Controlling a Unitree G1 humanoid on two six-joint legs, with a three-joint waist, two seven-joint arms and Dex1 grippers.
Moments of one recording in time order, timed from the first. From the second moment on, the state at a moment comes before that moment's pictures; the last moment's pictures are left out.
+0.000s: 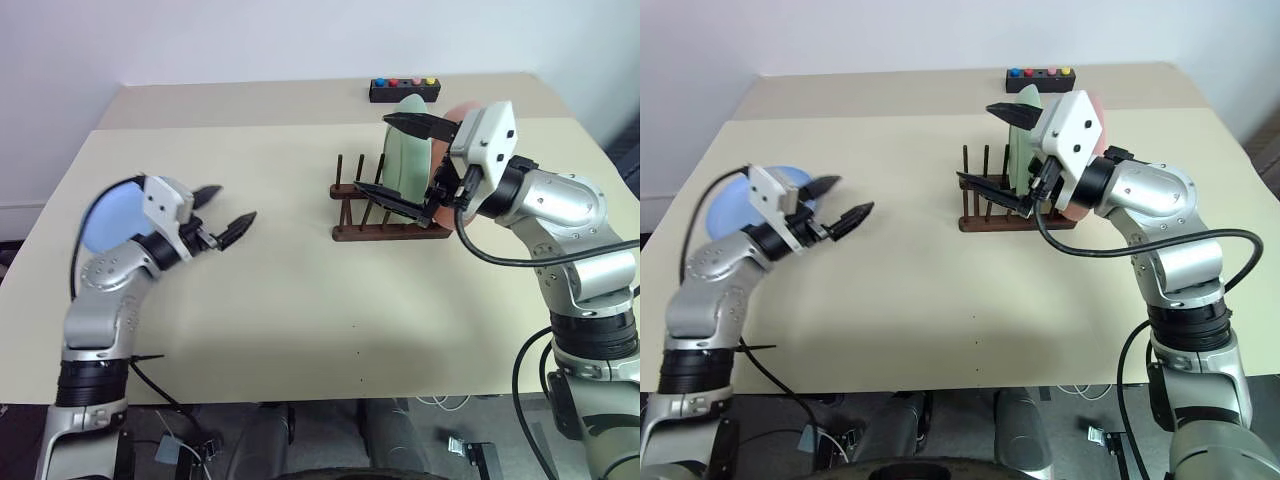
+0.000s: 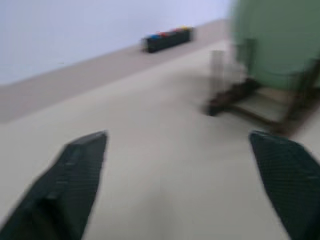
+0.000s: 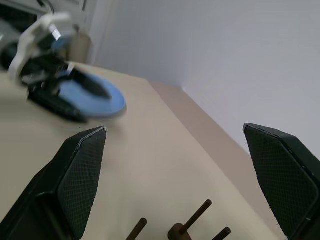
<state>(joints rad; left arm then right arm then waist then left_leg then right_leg) -0.36 0.58 0.23 -0.03 -0.38 0.30 -0.66 -0.64 -0.64 0.03 -0.31 0.39 0.32 0.81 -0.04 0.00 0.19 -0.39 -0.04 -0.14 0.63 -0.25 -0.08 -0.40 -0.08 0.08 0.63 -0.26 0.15</state>
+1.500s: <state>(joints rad) -0.80 0.73 0.45 0.87 -0.25 0.52 -0.15 -0.59 -0.57 0.09 -0.27 0.29 0.24 0.81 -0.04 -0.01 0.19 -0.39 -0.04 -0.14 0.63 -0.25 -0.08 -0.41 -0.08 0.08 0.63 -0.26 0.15</state>
